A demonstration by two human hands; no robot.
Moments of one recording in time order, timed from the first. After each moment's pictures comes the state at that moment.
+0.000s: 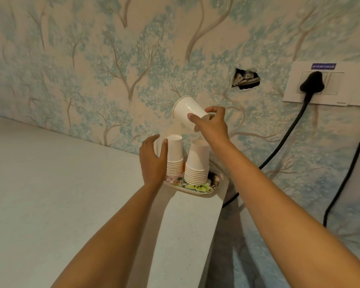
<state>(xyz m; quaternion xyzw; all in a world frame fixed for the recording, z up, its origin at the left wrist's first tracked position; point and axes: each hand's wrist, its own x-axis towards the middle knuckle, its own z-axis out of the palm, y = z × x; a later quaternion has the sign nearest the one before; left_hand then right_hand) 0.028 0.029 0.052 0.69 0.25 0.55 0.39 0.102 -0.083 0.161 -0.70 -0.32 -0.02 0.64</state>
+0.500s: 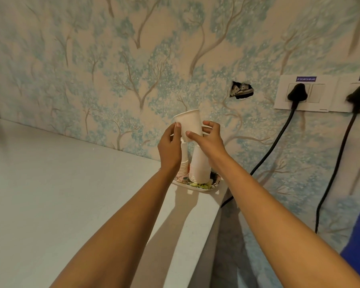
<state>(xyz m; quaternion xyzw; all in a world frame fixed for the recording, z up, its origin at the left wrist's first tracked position) -0.005 -0.042 0.121 0.59 0.17 0.55 0.57 0.069 -0.104 0.143 -0.65 -0.35 0.04 0.67</state>
